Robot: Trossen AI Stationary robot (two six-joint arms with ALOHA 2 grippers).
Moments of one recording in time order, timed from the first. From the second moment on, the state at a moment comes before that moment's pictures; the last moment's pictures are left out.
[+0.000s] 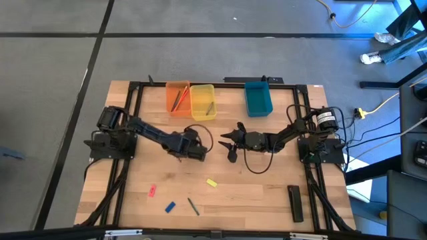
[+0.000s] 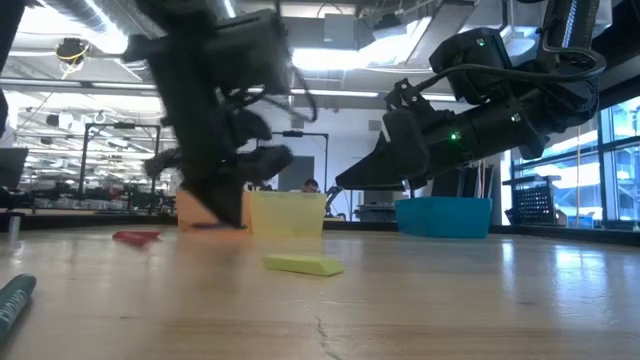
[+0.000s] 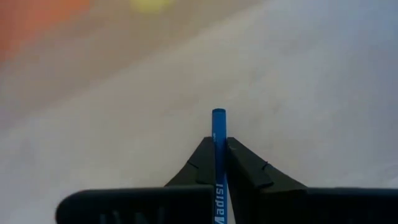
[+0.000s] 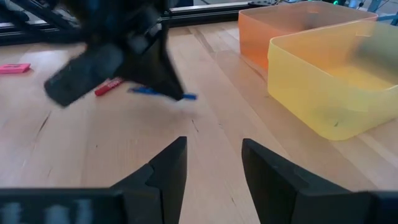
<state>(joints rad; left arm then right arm) -0.15 1.80 1.01 -0.57 -0.57 -1.22 0.06 1.86 0.56 0.98 0.31 0.15</state>
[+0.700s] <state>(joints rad) 0.28 1.76 1.34 -0.52 -0.58 -0.52 0.06 1.86 0.56 0.96 0.31 0.15</state>
